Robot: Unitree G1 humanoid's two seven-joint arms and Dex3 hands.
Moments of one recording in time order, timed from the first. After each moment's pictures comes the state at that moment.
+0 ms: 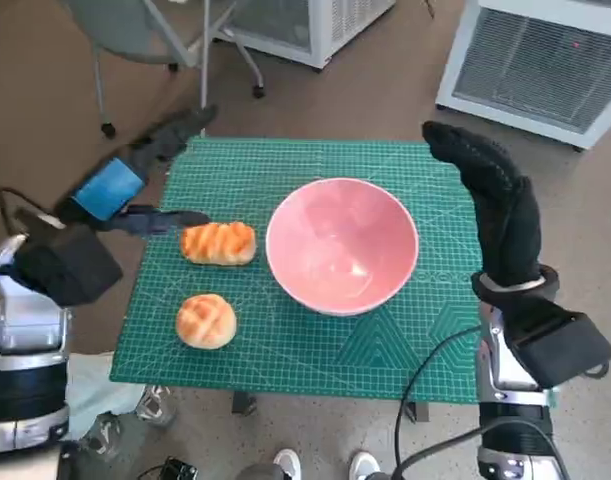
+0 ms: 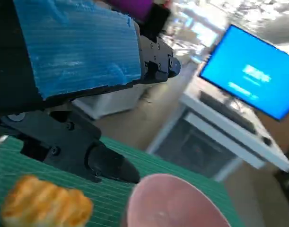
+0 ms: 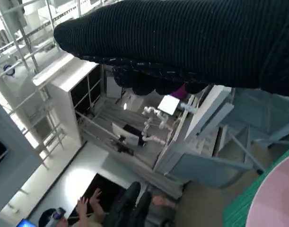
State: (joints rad) left arm -0.59 0.63 0.07 0.13 0.24 -0.05 -0.50; right arm -0.53 -0.15 -0.10 0.30 0.11 -0.62 0.26
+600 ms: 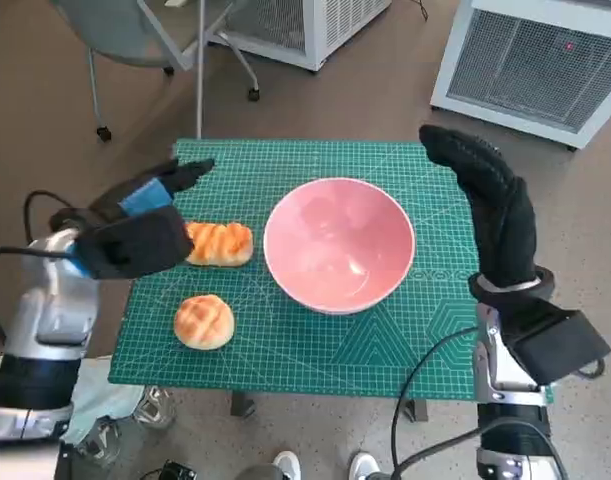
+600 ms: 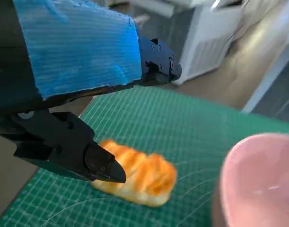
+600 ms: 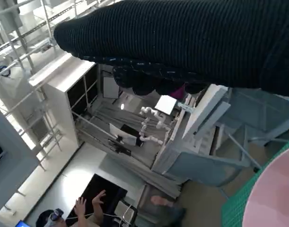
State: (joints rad) left arm -0.67 0.65 -0.16 0.32 0.48 0.17 -0.51; right arm -0.53 -0.15 -0.10 0.32 0.12 -0.61 0.26
